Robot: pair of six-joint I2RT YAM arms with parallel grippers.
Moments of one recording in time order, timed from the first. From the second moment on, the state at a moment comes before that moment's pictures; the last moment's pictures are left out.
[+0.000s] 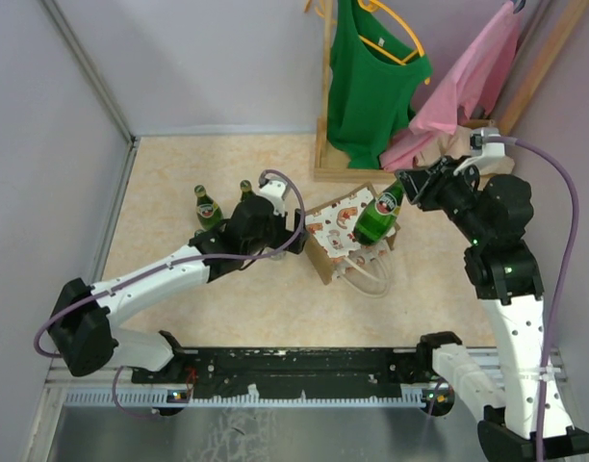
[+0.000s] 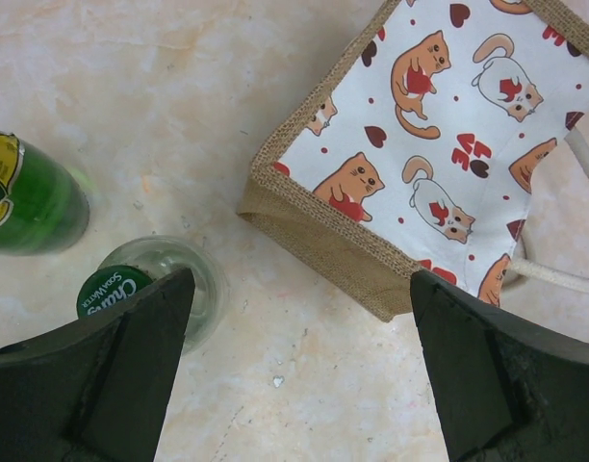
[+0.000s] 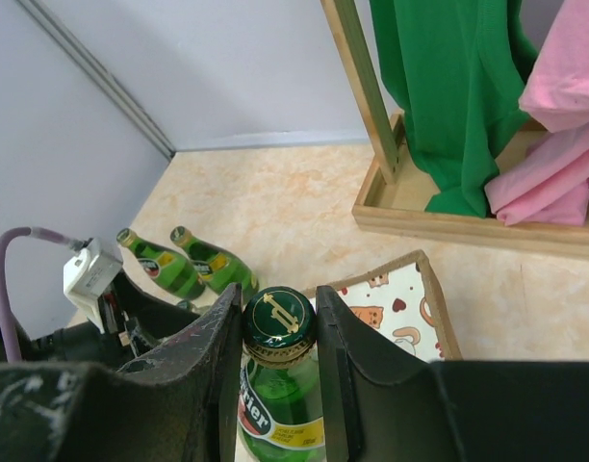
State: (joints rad) left arm -0.85 1.35 0.96 -0.11 -0.23 -0.34; right arm 0.14 0.80 1.18 -0.42 -0.28 0.39
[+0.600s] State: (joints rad) left arm -0.94 1.28 0.96 -0.10 -0.11 -0.37; right arm 0.33 0.82 1.17 -0.39 -0.27 0.32
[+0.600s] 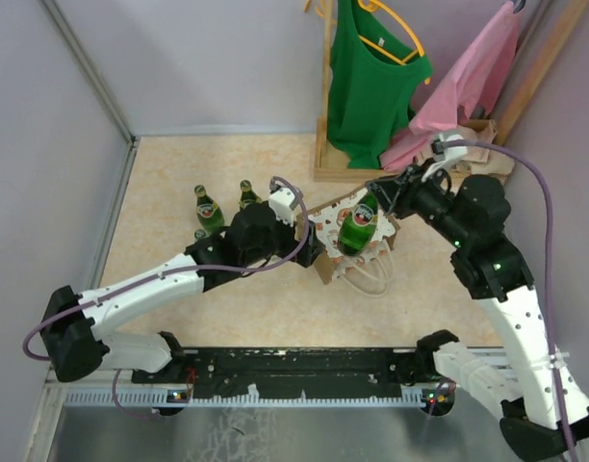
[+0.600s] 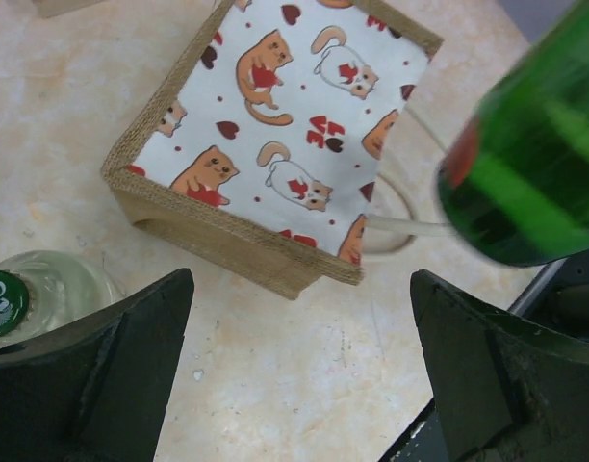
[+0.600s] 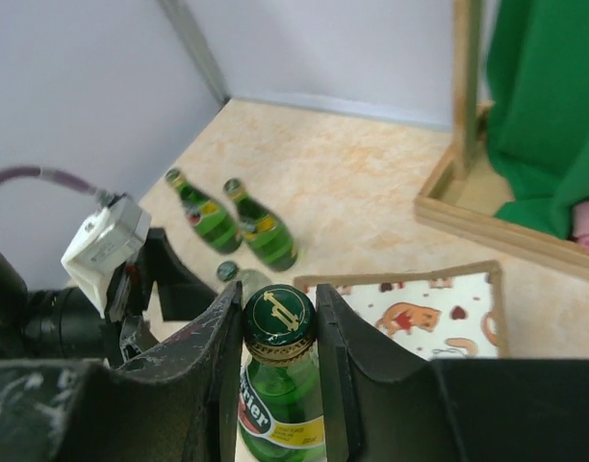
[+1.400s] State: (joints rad) left arm -0.99 0.76 1.01 -0.66 -0.84 -0.59; right arm 1.01 1.23 1.12 -0.22 0.22 0.03
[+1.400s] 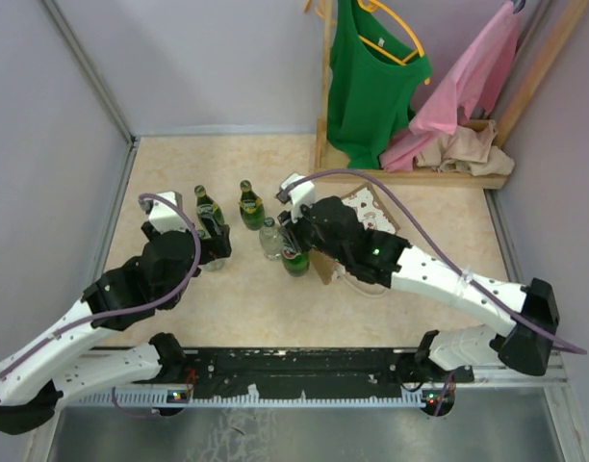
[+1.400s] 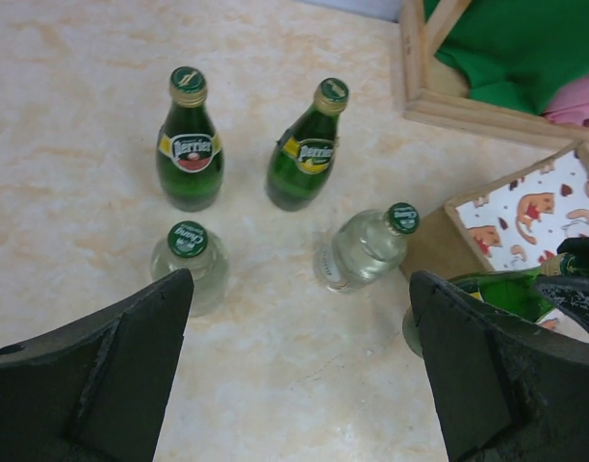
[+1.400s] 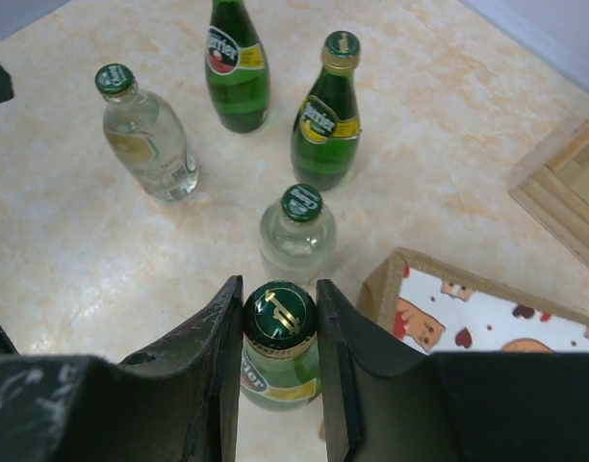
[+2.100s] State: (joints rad) left arm -0.99 0.70 0.98 -0.75 -0.93 -0.65; right arm 1.08 1.40 1.02 -0.04 0.23 0.03
